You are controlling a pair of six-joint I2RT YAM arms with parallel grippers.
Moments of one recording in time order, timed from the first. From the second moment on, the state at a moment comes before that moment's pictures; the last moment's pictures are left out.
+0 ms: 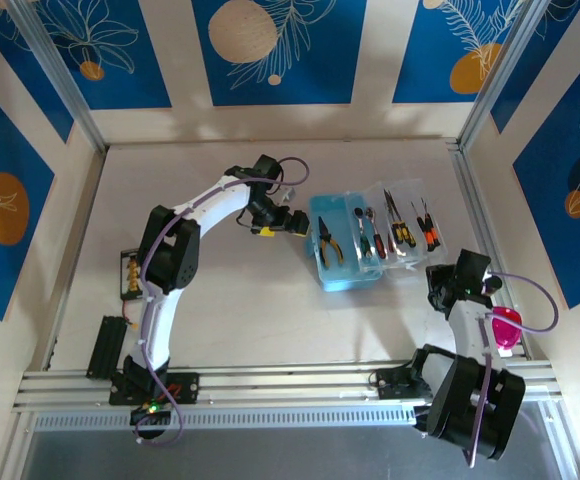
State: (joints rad) left arm -0.54 2.22 1.83 -0.92 0.45 -0.27; right arm -0.40 0.97 0.36 -0.32 -0.18 1.09
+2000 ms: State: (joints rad) left arm -0.54 2.28 1.87 -0.91 0.48 -0.31; right arm 0.49 0.87 0.82 -0.94 0.55 1.00
